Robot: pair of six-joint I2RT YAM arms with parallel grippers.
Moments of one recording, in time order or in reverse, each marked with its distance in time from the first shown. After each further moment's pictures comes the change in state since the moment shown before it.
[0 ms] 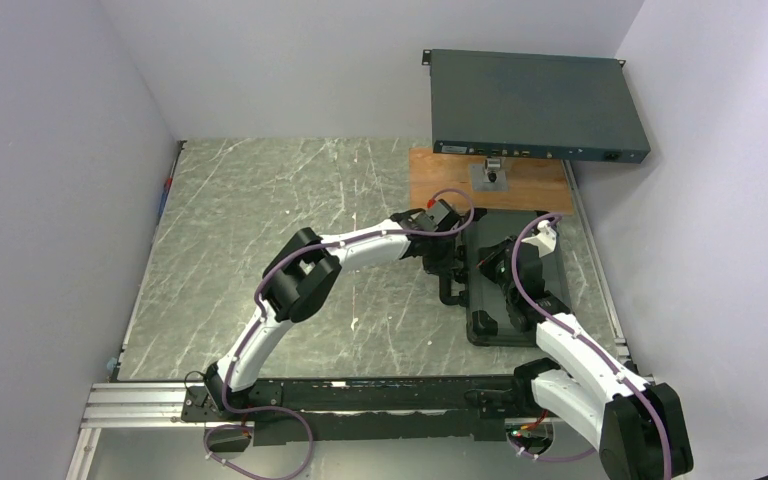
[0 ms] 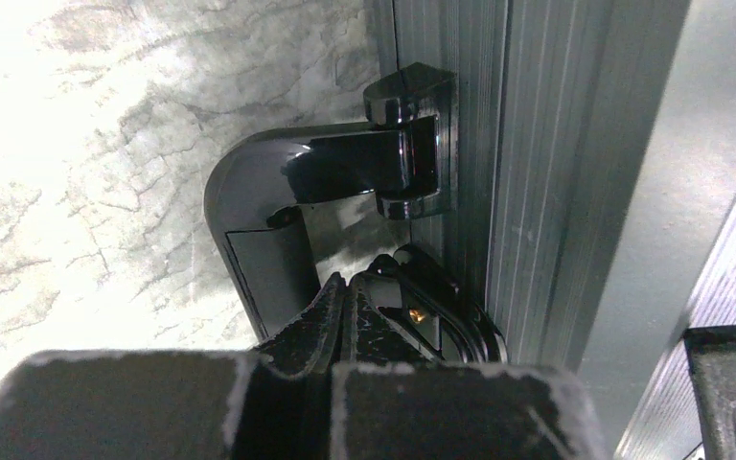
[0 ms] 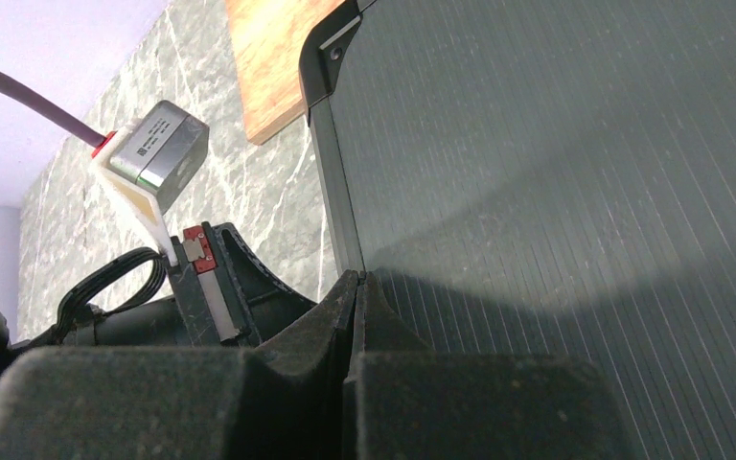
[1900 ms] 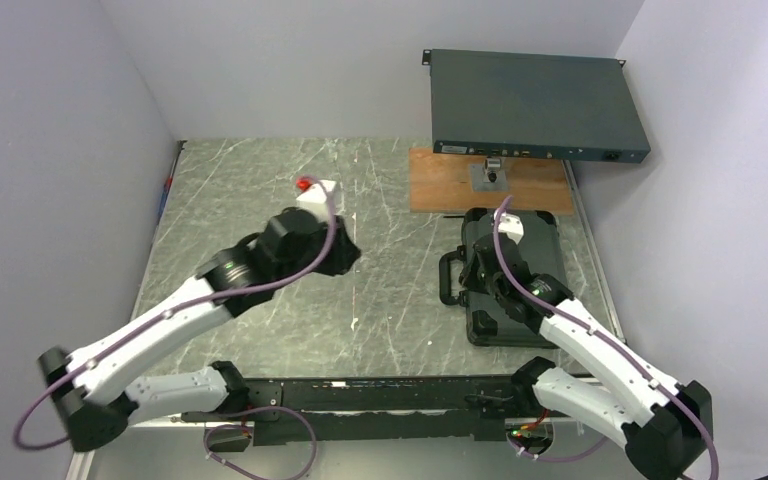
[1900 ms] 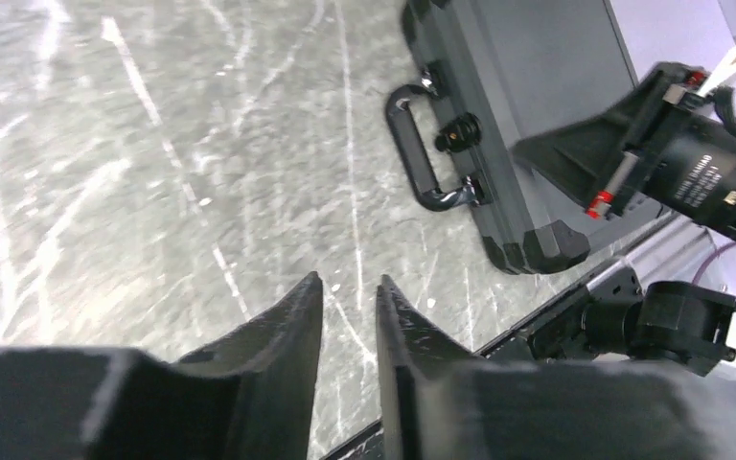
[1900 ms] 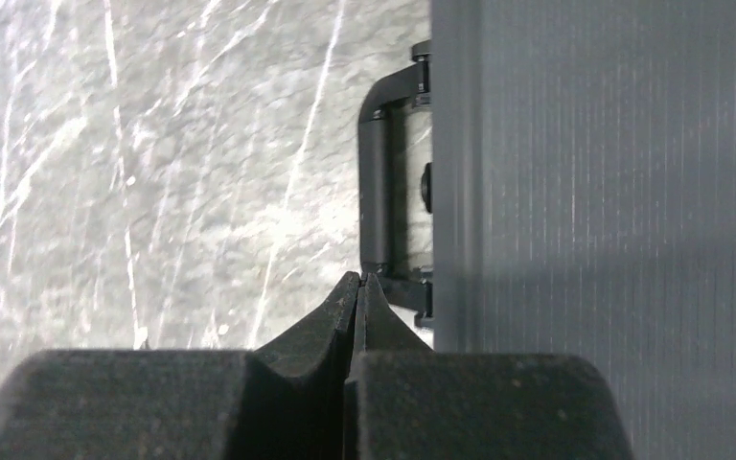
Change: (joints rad) left arm 0.058 -1.175 -0.714 -0.032 -0.290 0.319; right arm 0.266 -0.021 0.294 -0.579 0.080 -0.146
